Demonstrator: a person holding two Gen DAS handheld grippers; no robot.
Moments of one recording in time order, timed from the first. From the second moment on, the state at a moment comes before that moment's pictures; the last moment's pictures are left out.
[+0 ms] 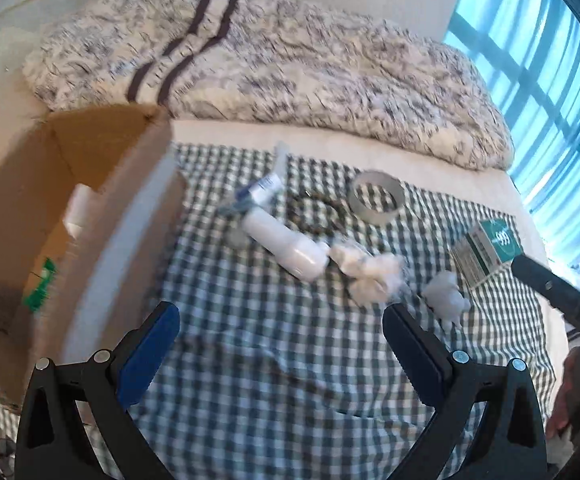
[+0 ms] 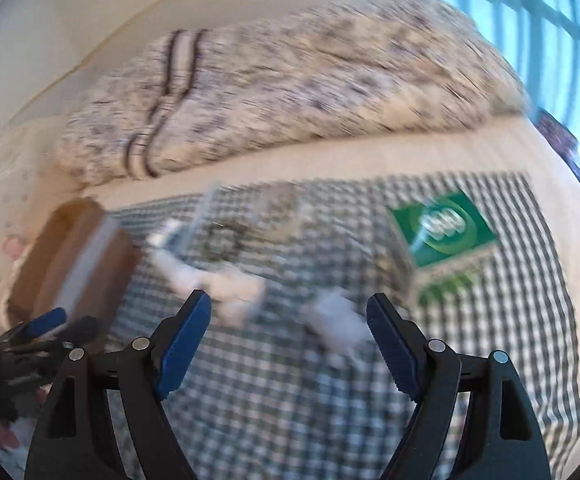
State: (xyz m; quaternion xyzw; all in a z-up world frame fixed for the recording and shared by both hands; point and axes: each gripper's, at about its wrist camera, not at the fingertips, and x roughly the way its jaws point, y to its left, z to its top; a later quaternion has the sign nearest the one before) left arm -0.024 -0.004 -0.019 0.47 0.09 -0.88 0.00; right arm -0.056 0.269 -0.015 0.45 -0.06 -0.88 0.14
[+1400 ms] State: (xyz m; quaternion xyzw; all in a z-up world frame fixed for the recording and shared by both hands) left arm -0.135 0.090 -0.140 0.54 0.09 -0.84 -0.03; right arm -0.094 0.246 -0.124 0.48 0.10 -0.86 0.15
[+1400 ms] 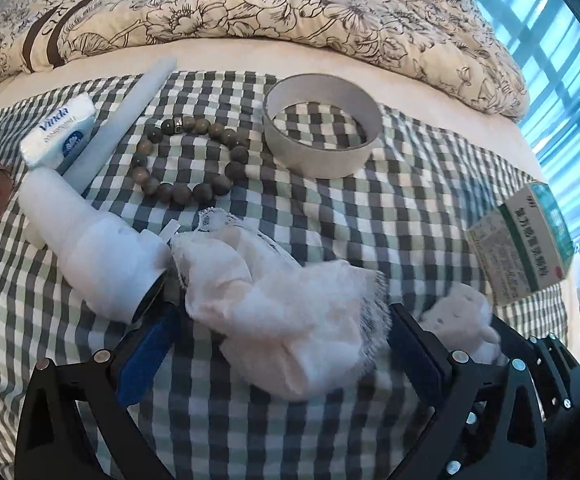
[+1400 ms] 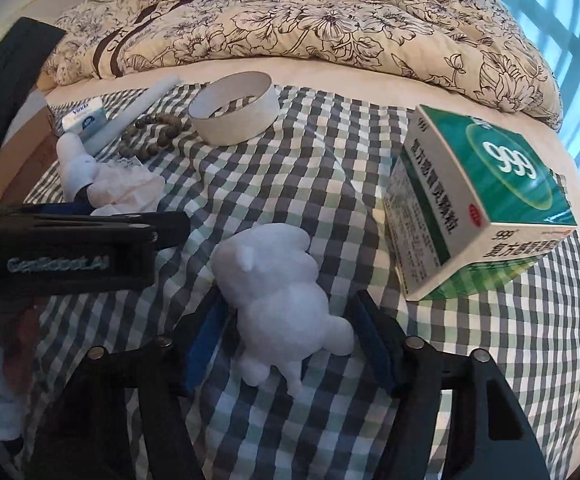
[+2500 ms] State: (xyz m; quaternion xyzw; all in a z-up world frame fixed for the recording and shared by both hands) left arm -0.048 0.064 -0.008 0.44 0.04 -0.90 -0.03; right arm -0.024 0.219 -0.019 0.41 0.07 -0.89 0.19
